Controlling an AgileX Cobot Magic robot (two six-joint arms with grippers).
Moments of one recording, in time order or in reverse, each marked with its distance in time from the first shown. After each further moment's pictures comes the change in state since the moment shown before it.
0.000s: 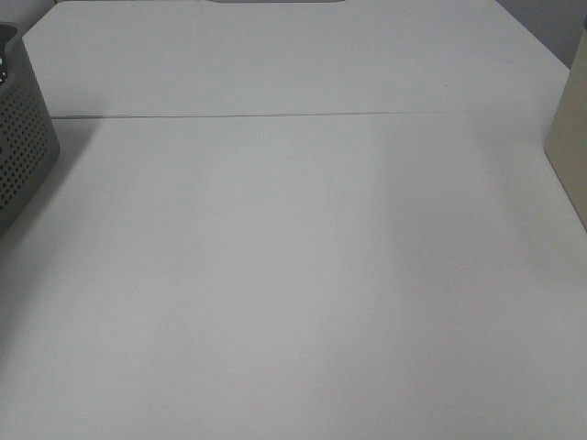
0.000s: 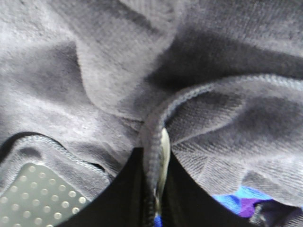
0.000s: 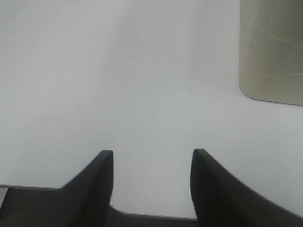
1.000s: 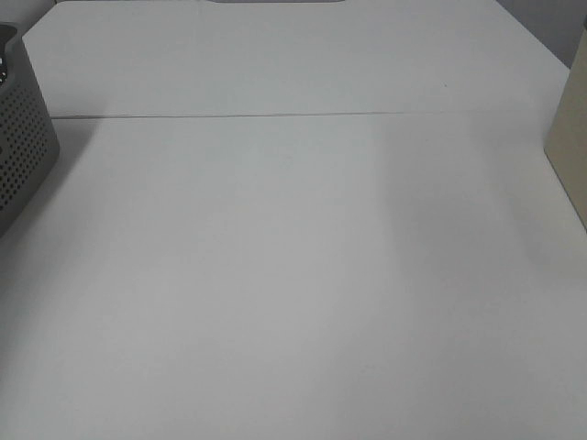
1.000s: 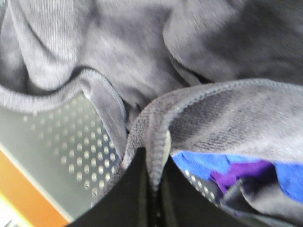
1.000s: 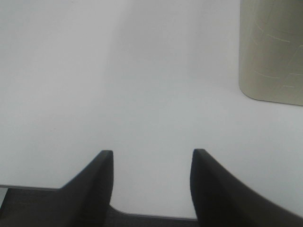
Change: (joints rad) left arm 0.000 -0.155 -0.011 -0.002 0.058 -0.226; right arm 0.000 0.000 0.000 0.000 0.000 0.000
